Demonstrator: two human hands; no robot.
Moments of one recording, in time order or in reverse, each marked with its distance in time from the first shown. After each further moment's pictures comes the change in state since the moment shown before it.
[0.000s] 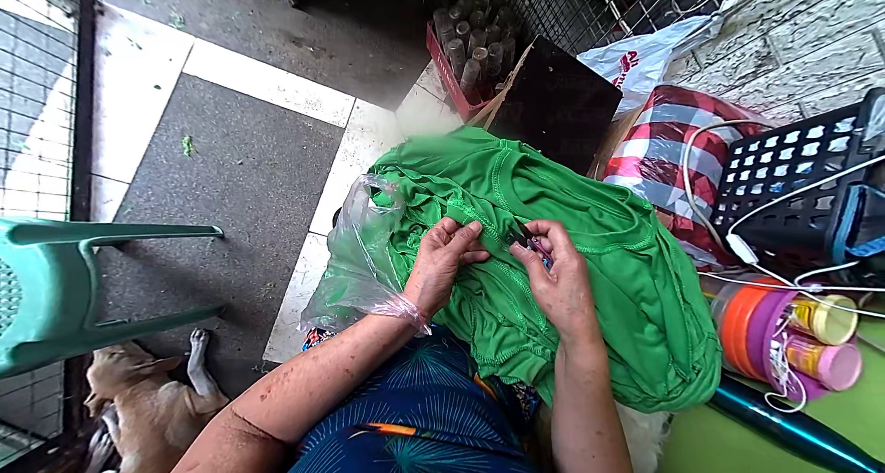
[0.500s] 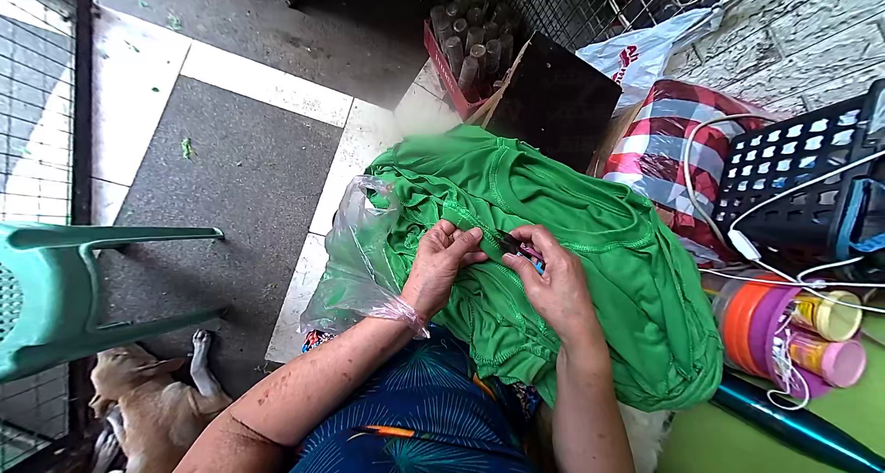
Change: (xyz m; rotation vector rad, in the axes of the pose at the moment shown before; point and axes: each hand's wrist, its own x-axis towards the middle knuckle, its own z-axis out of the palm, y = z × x) left_hand -0.002 -0.001 0.002 0.002 0.023 -0.016; right_hand 0.000 -0.002 -0.004 -0.083 -0.081 -0.072
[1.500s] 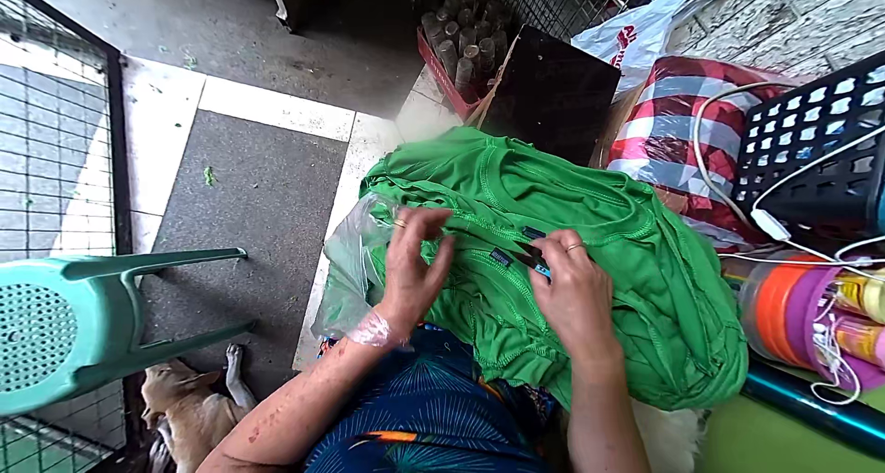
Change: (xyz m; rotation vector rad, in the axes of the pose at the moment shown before) left_hand 0.006 0.007 -0.038 0.993 -0.066 0.813; right_hand -0.015 0.008 -0.002 -0.370 0.218 -0.085
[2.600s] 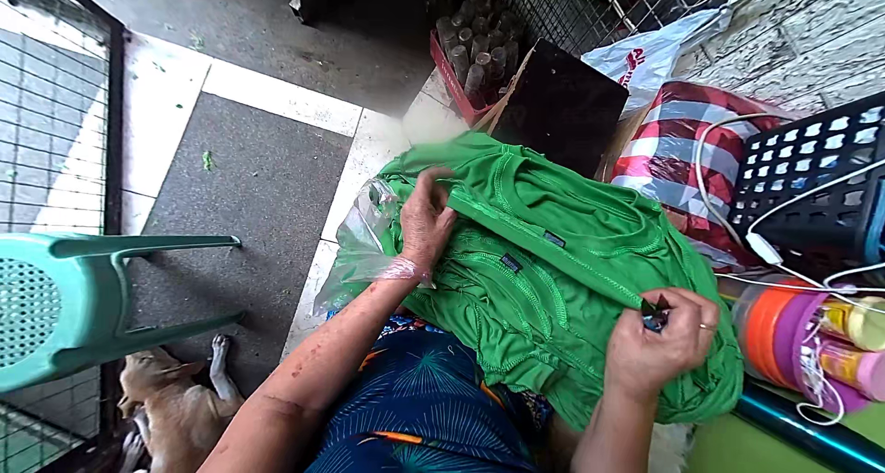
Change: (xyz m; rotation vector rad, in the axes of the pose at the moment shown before) left_hand 0.032 -0.034 0.014 0.020 0.067 -0.106; right_hand -0.036 0.039 -0.012 -0.104 0.603 0.121
